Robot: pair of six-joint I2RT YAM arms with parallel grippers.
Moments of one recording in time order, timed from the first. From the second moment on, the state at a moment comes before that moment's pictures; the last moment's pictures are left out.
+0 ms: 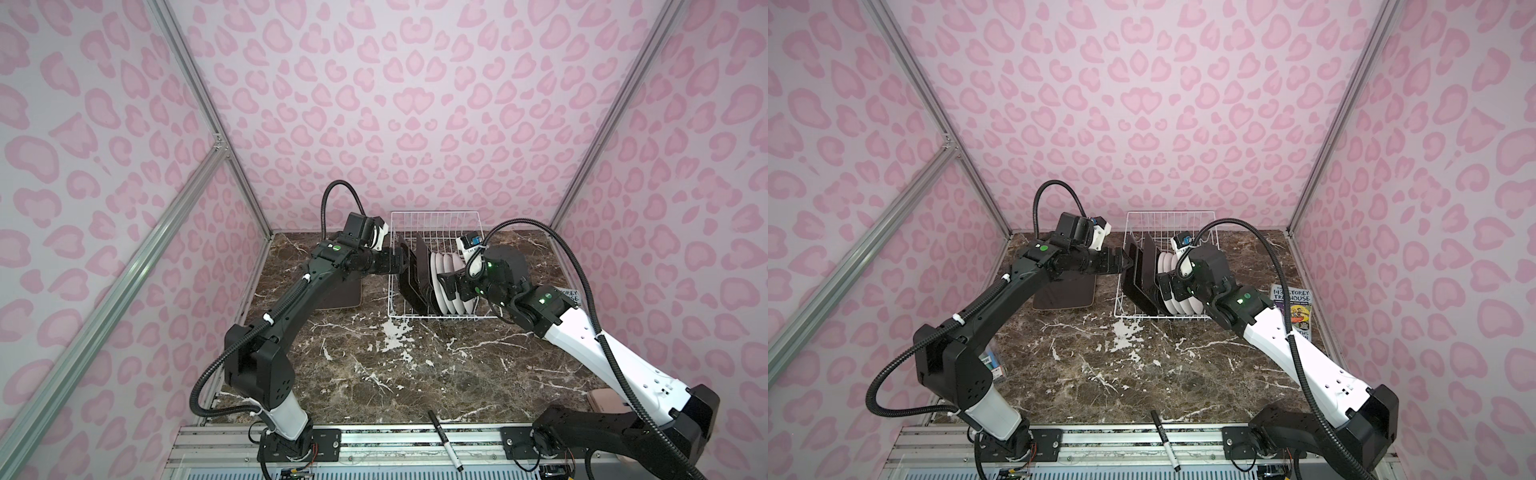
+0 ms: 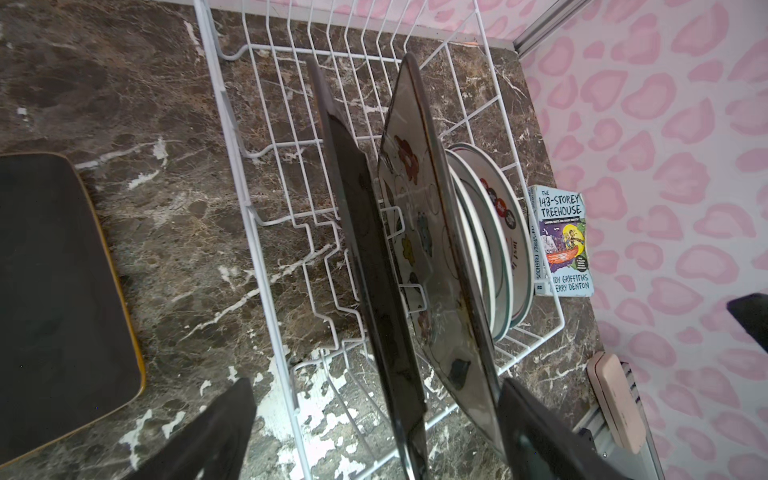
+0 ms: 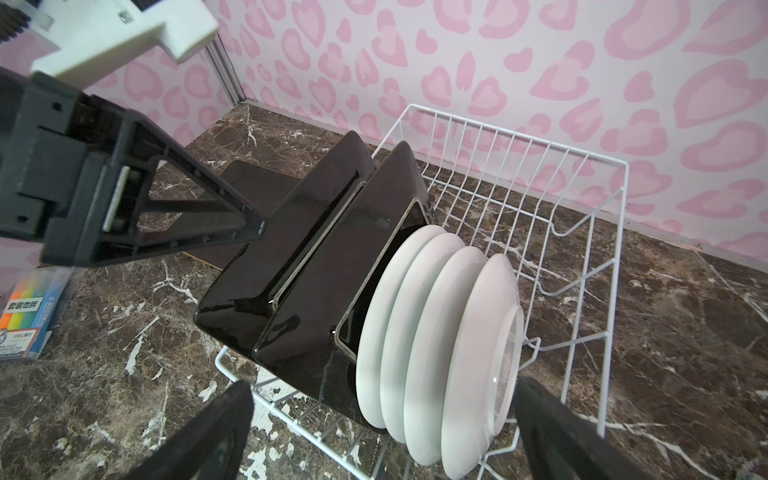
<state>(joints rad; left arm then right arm) -0.46 1.70 1.61 -0.75 0.31 -0.39 0.63 1.25 1.20 -0.48 0.10 0.12</state>
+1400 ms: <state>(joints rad) -0.51 1.96 1.81 -0.82 0.29 -0.44 0.59 1.27 1.18 -0.43 0.08 0.11</state>
